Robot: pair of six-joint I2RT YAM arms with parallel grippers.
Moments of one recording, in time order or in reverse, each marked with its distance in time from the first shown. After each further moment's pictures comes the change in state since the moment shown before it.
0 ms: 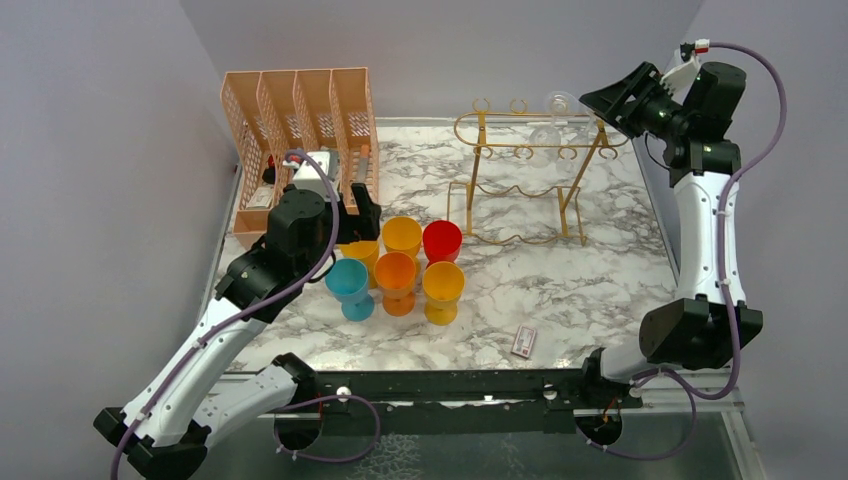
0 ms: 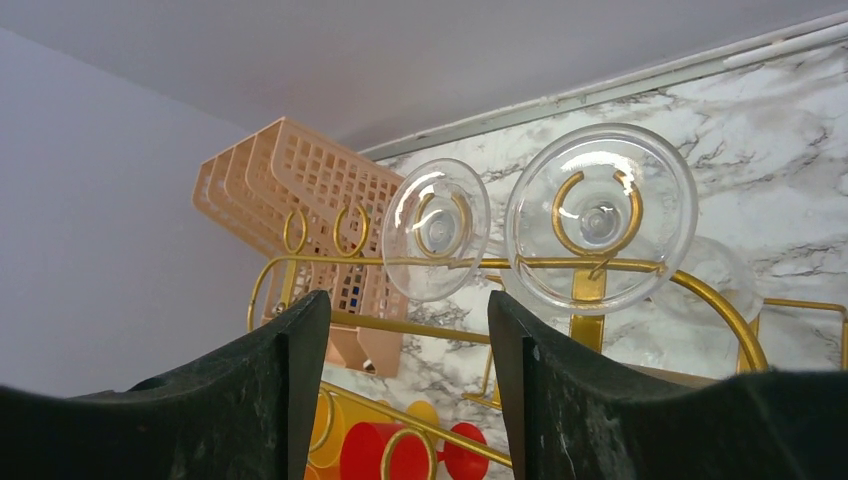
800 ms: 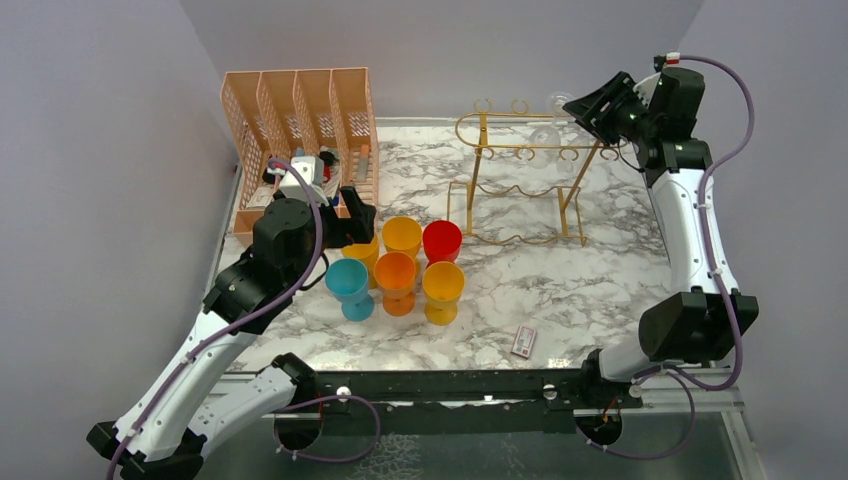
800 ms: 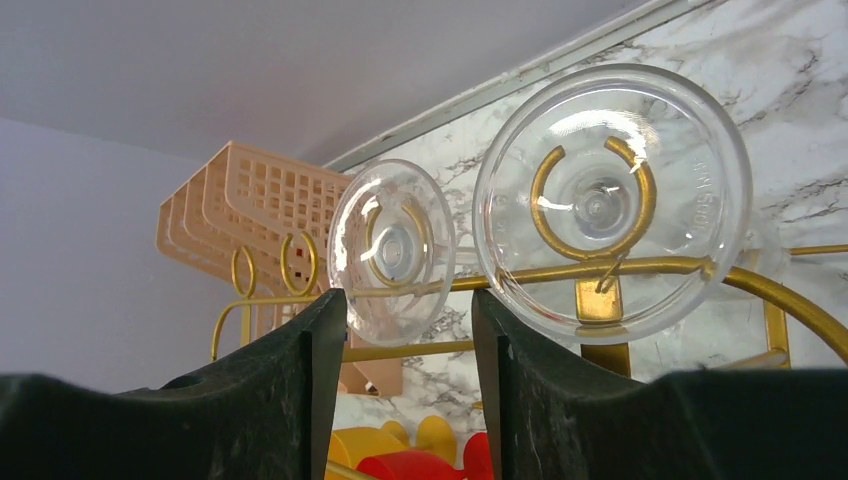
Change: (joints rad) left arm 0.000 -0.071 -0.014 0.001 0.000 -0.033; right arm 0.122 0.021 -0.045 -0.008 0.223 0.093
